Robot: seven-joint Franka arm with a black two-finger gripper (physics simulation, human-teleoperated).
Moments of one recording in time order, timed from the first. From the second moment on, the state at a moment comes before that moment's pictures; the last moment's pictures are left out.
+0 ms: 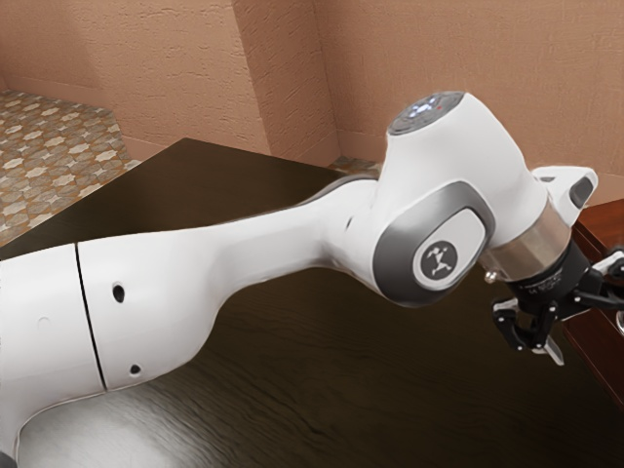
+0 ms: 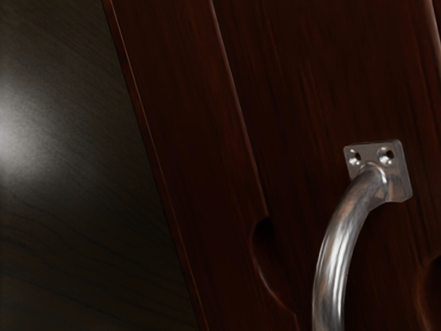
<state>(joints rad) -0.30 0.38 -0.19 -1.40 -0.21 2.20 -0.91</state>
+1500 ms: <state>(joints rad) -0.29 0.14 -0.17 -1.73 -0.22 2.28 -0.94</state>
